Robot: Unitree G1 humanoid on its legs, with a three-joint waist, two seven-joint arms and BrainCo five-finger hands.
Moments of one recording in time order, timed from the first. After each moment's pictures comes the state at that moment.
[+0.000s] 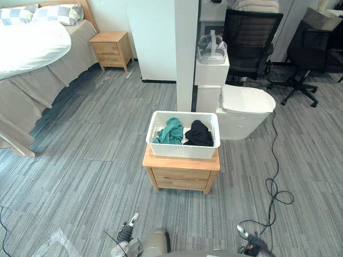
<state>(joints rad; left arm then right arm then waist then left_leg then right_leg) 0.12 -0.04 0.30 0.92 -0.28 -0.12 0.07 0.06 -0.02 -0.43 0.92 0.36 -0.06 -0.08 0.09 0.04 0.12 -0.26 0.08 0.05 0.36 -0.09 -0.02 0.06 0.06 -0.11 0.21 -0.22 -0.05</state>
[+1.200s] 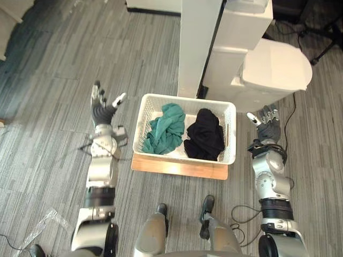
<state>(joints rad) -0.53 0.27 0.15 0.19 -0.14 0.03 0.27 -0.36 -0.18 -0.23 0.18 0.54 -0.01 -0.20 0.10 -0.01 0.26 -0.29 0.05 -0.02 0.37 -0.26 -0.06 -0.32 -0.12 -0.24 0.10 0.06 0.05</state>
